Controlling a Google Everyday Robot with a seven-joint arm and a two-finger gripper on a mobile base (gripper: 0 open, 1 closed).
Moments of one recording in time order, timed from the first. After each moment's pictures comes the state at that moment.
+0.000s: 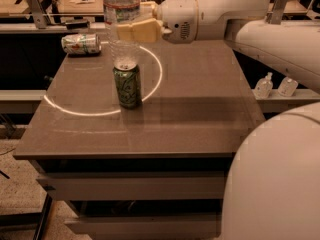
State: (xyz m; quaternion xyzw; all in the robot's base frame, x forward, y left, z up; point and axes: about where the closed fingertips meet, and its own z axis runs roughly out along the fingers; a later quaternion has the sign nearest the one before) arm 0.574 0.073 1.033 -0.53 0.47 0.49 0.51
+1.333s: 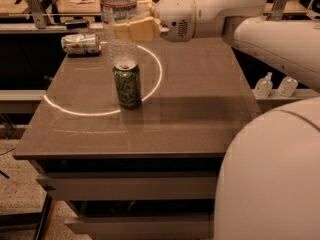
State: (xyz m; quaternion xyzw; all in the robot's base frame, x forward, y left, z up) arm 0.573 0.078 1.035 -0.54 0.47 0.49 0.50
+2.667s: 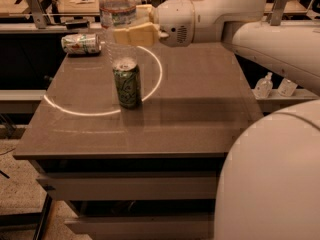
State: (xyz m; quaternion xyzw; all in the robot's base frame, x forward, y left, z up) arm 0.567 0.080 1.028 -0.54 0.47 0.49 0.50
